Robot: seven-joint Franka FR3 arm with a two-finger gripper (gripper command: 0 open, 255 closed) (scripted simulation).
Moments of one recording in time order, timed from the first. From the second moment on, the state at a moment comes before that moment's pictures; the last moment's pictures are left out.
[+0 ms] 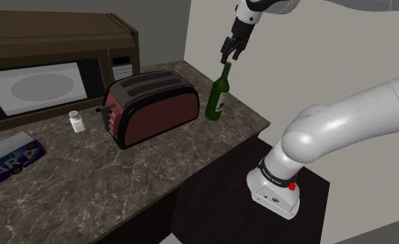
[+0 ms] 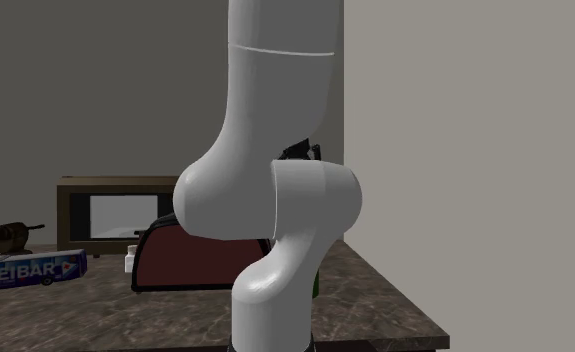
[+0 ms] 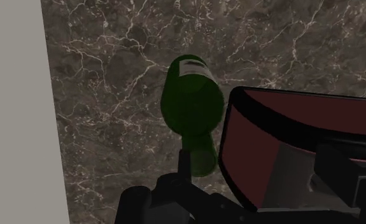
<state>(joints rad) -0.10 -0.53 -0.25 -2.39 -0.09 1.96 -0.24</state>
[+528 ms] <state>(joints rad) -0.11 -0.43 -0.31 -2.41 -0.10 2.08 -0.29</state>
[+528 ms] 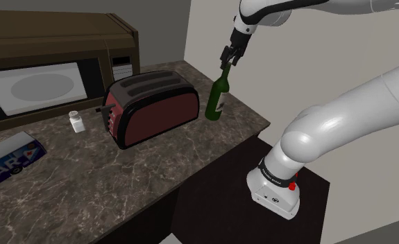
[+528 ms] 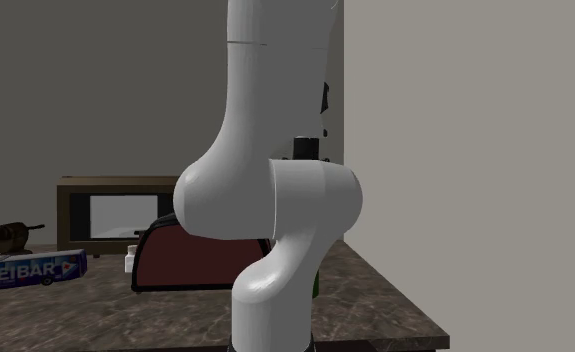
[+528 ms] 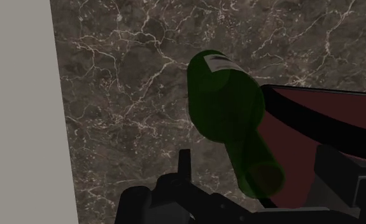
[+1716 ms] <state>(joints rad) -0.11 -0.42 -0.31 -2.44 -0.10 2.12 -0.29</state>
